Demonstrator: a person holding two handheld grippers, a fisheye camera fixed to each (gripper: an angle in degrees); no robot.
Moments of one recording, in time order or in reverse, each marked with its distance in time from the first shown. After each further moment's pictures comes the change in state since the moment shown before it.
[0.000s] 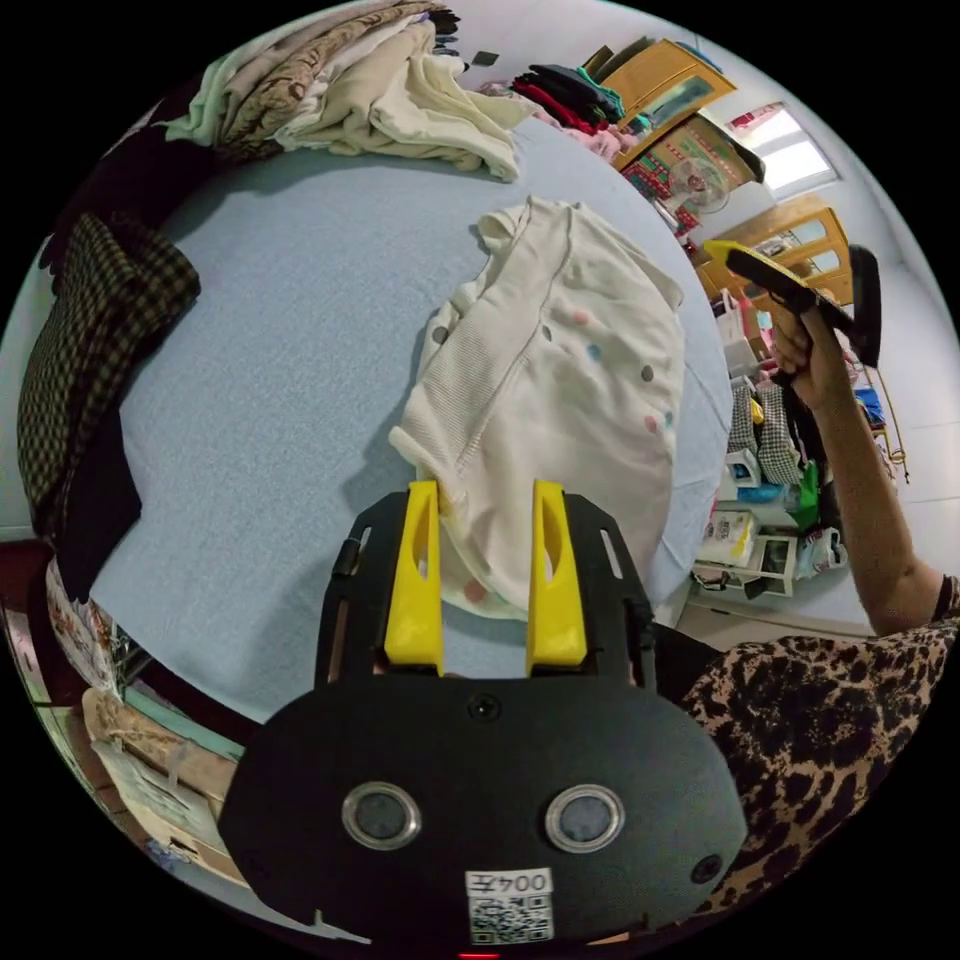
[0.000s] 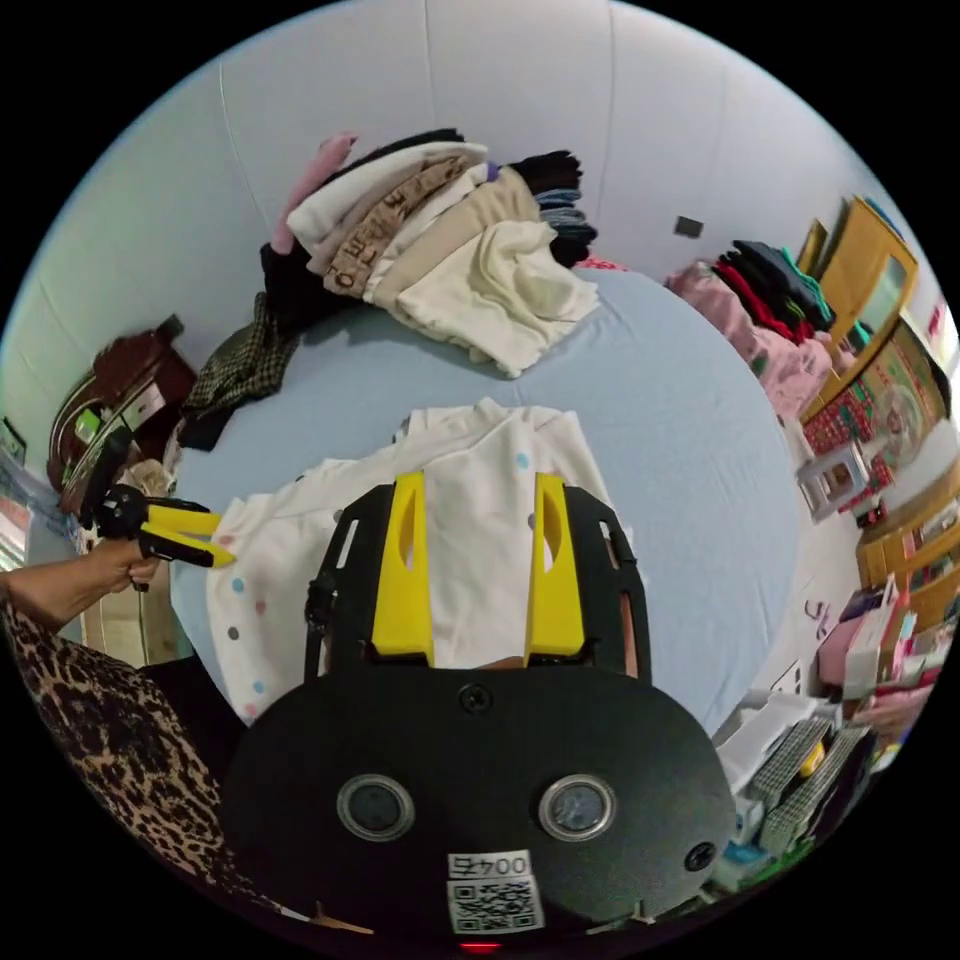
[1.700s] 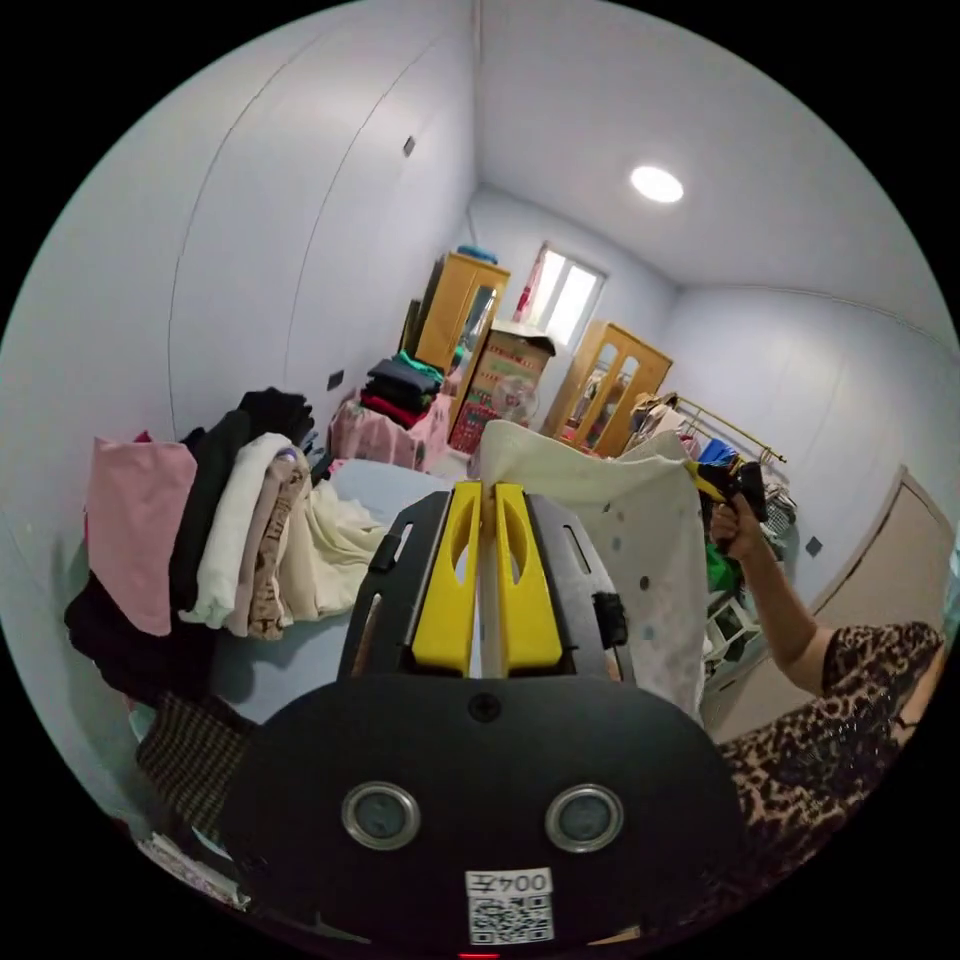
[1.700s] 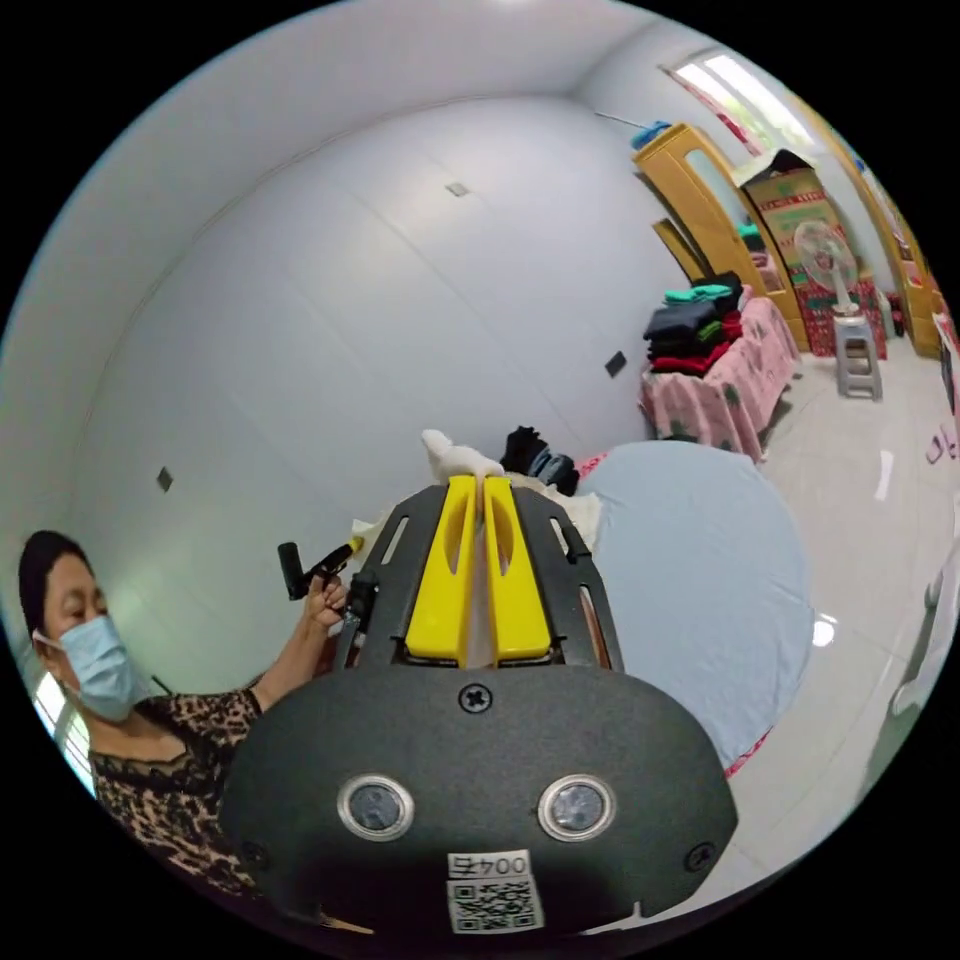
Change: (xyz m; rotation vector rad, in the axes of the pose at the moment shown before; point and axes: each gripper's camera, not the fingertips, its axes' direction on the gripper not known) left arm 0.093 -0.041 -0.525 0.704 0.215 0.397; right arm 0.233 0.319 -0.498 0.744 -0.371 0.536
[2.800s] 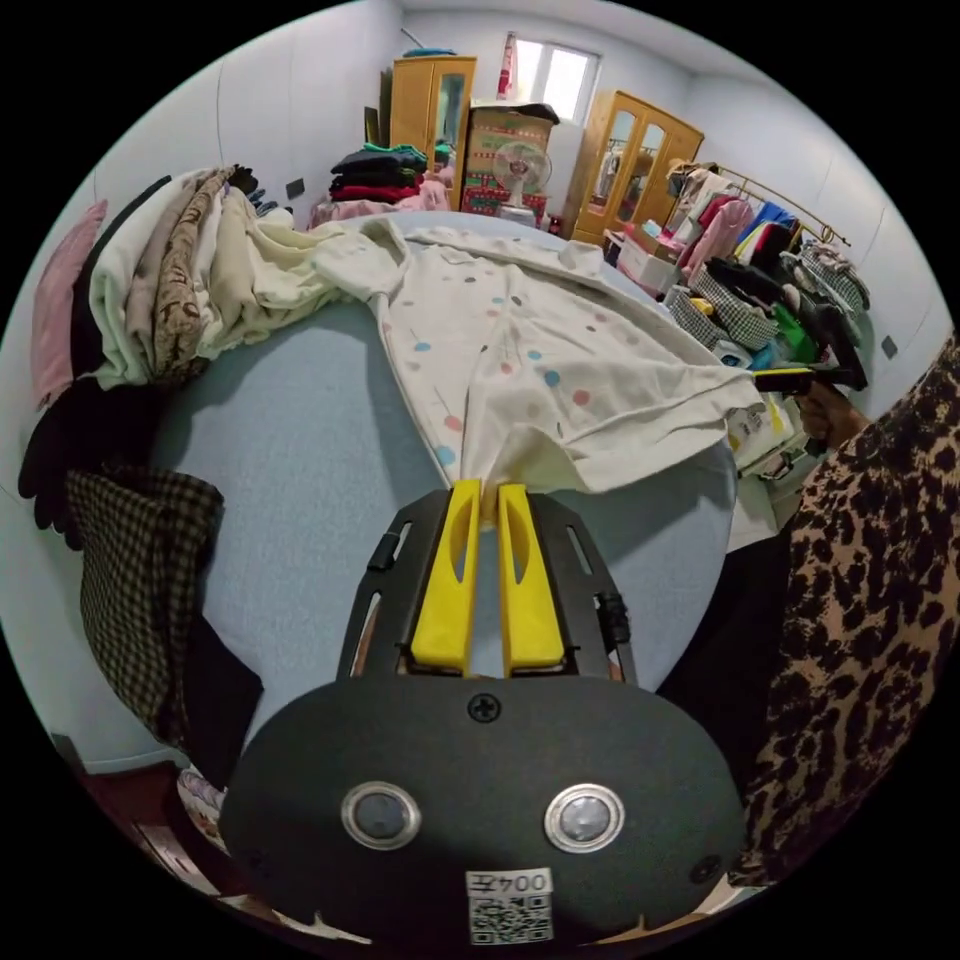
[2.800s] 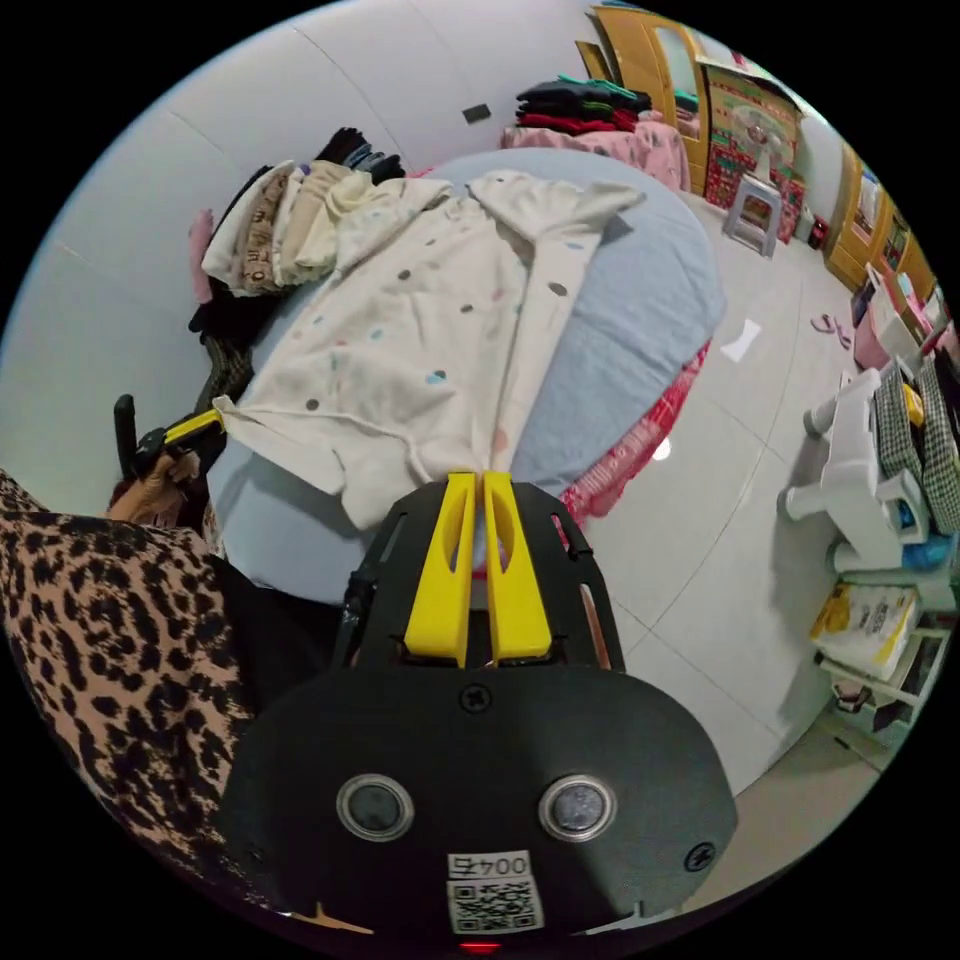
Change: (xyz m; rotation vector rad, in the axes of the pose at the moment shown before) left arm 0.024 0.371 0.243 -0.557 -0.170 0.223; right arm 0.192 0.418 0.129 -0.632 0.454 0.129
